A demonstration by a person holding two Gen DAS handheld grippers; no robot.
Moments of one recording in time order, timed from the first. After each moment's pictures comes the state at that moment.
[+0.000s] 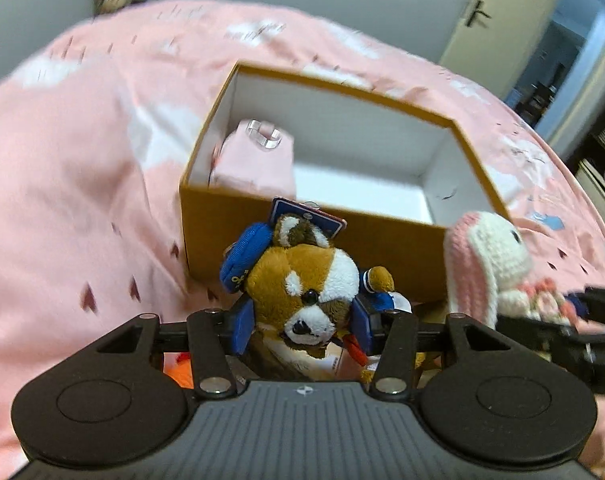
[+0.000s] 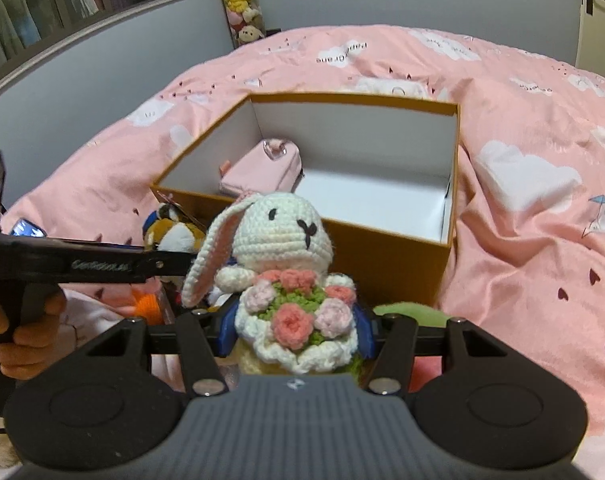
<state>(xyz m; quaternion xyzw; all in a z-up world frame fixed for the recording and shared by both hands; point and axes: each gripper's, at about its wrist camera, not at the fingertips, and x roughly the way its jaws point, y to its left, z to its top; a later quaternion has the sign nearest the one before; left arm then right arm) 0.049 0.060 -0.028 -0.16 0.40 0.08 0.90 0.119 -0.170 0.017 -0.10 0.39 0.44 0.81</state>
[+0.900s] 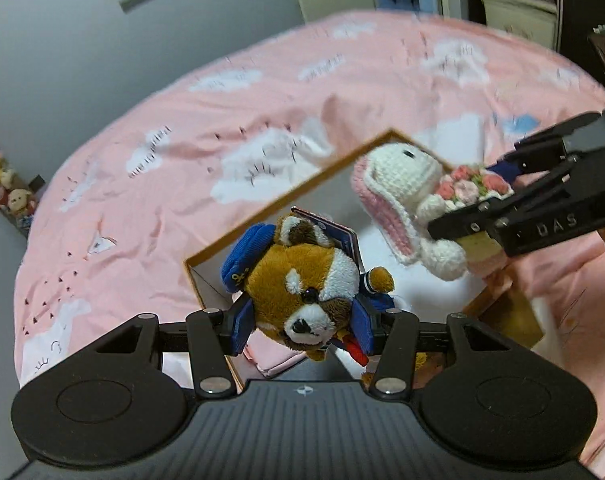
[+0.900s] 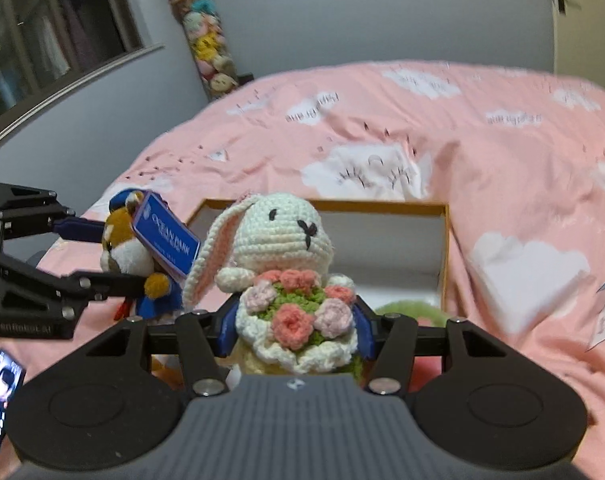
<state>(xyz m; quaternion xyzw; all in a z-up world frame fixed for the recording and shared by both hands) 0.176 0.062 0.039 0.17 0.44 -0.06 0.88 0.221 -0.110 0.050 -0.03 0.37 0.41 0.83</state>
